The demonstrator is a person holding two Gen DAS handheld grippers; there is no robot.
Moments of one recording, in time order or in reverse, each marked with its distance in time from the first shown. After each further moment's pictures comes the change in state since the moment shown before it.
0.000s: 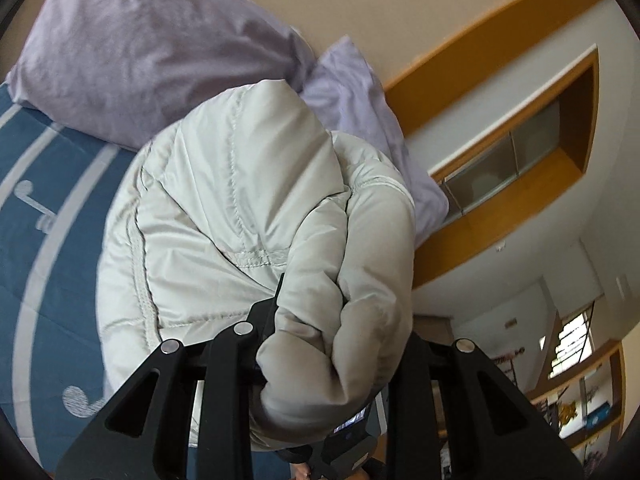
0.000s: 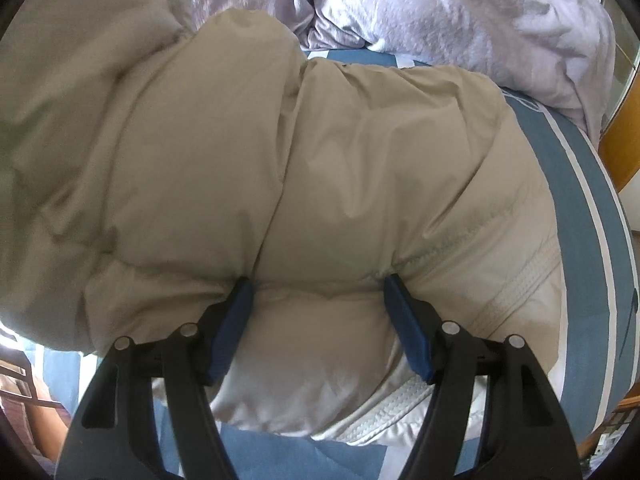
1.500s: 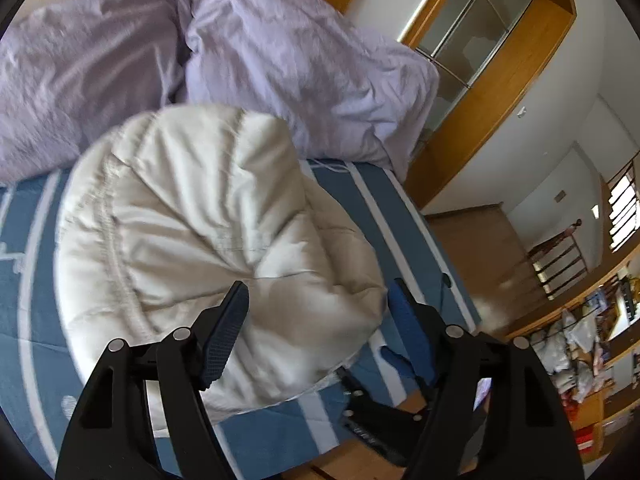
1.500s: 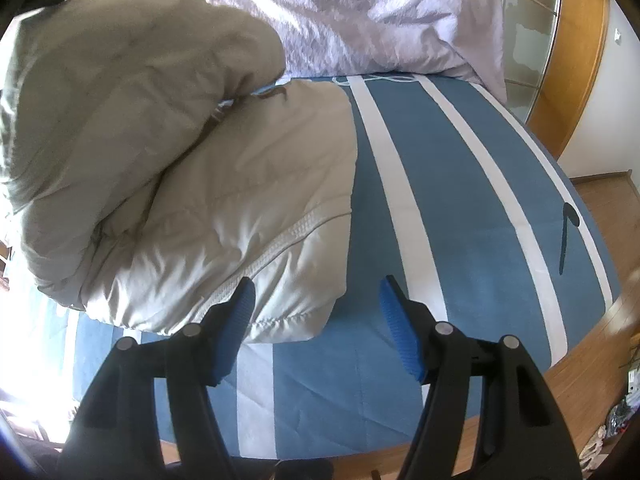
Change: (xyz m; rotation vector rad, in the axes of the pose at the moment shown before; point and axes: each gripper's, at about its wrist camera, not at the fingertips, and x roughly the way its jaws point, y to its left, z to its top) left arm 0.072 -0.083 -0.072 0.381 0.220 0.170; right arm -0.083 -0.105 -0.059 0.198 -0.105 -0.091
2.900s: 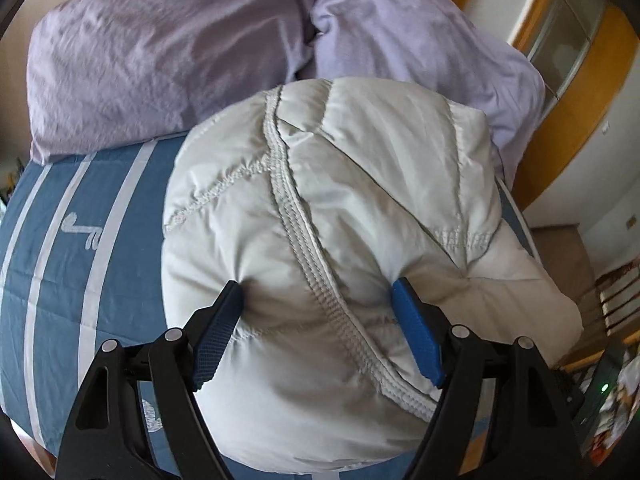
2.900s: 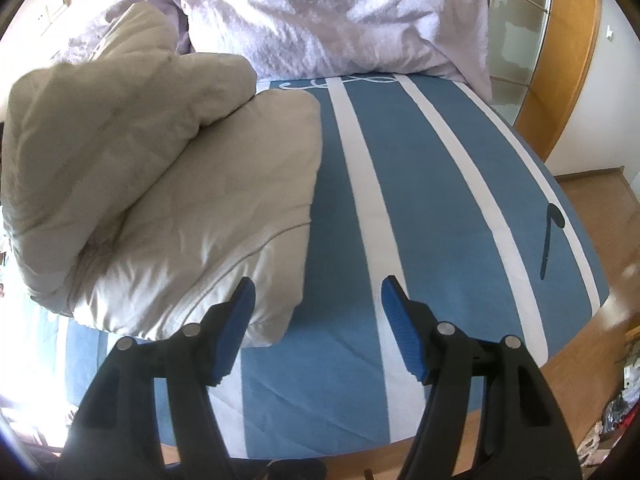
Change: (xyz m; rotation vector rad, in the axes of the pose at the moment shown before) left arm 0.025 0.083 -0.009 -0.084 0.020 0.293; right arm 0.002 -0.025 0.007 0.015 0.007 -0.034
